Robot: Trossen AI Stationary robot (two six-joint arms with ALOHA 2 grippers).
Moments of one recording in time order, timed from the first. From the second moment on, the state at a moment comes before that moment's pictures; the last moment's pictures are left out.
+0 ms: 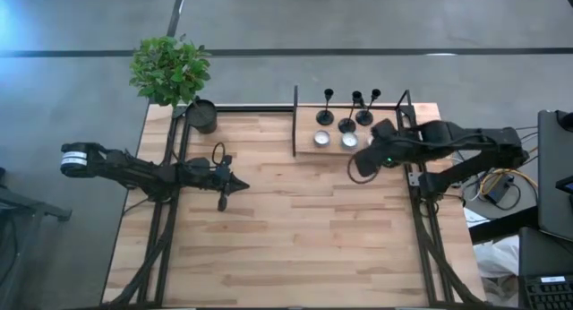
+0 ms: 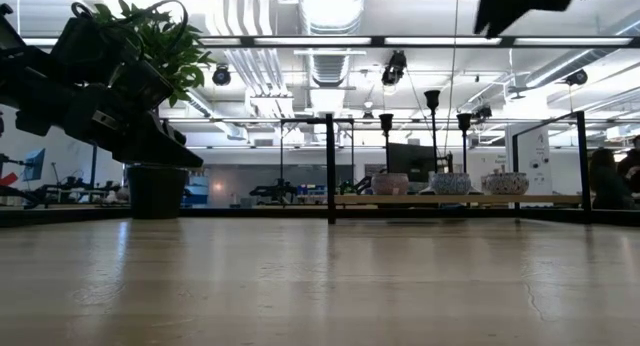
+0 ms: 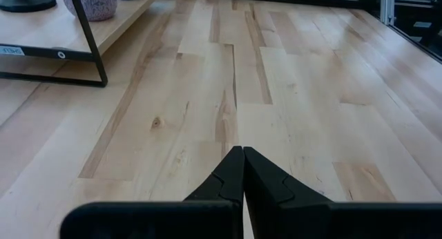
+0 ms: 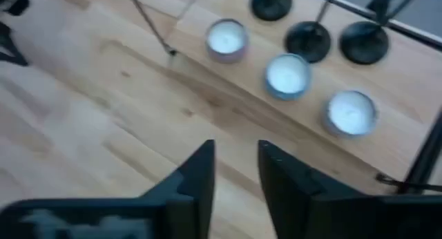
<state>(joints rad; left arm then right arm) 0.13 1.08 0.06 0.70 0.14 -0.03 0.09 1.20 1.39 -1.34 0.44 1.06</state>
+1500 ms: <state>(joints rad) 0.13 1.08 0.06 0.70 0.14 -0.03 0.10 0.13 0.09 -0.23 0.62 0.12</state>
